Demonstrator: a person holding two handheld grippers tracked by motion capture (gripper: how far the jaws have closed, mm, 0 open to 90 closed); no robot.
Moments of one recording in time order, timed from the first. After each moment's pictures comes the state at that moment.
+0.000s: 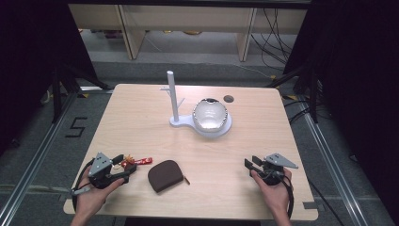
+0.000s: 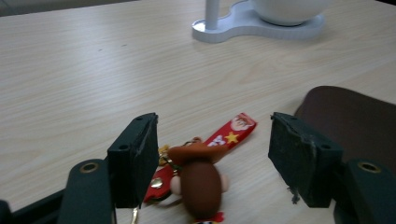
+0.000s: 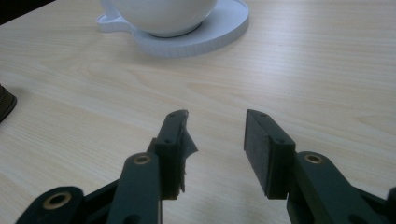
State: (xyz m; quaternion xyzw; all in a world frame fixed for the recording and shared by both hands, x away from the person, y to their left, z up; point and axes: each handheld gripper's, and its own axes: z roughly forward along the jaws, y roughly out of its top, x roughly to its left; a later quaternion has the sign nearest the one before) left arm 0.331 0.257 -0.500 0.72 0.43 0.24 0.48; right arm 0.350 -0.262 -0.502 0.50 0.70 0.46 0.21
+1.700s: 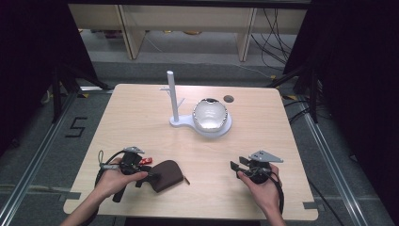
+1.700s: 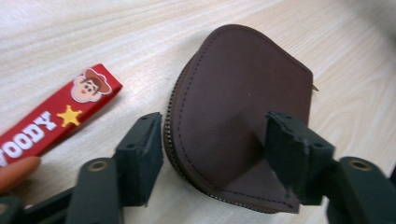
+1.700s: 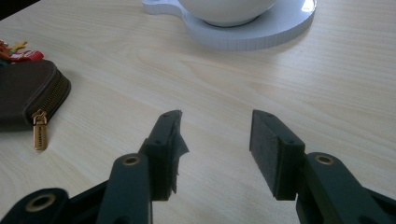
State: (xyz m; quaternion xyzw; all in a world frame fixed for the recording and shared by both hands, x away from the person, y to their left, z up) left arm 0.374 0.195 -0.495 0.81 0.46 -0.03 0.36; right arm 0.350 -0.223 -0.489 0.48 0.74 0.44 0.17
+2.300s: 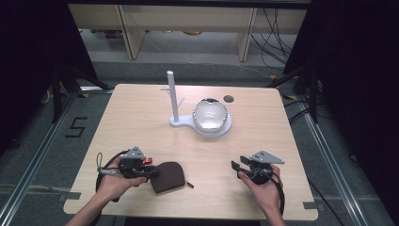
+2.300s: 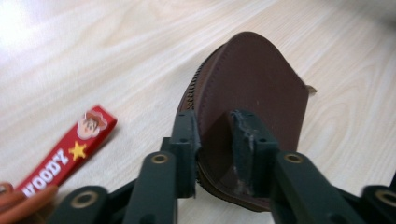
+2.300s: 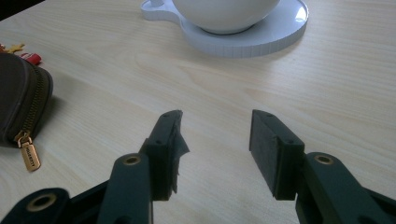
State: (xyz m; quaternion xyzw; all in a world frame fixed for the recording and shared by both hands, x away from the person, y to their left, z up) left arm 0.355 0.187 -0.474 0.84 0.37 0.06 0.39; right arm 0.347 -0.226 -0.485 0.46 0.75 0.44 0.18
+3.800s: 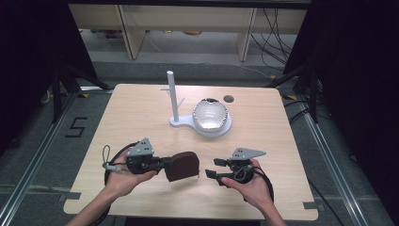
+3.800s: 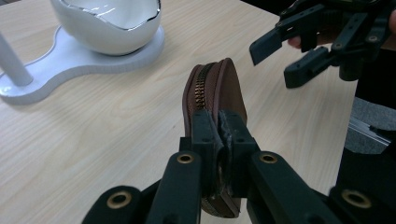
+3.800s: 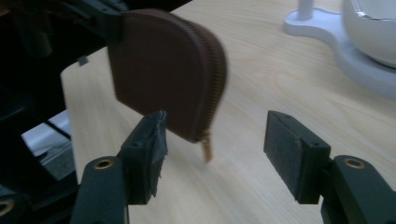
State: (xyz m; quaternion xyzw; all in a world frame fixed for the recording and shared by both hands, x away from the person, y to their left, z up) left arm 0.351 0.148 -0.425 0.83 0.28 0.08 0.48; right arm 0.352 -0.174 -0.467 0.32 0.80 0.51 0.02
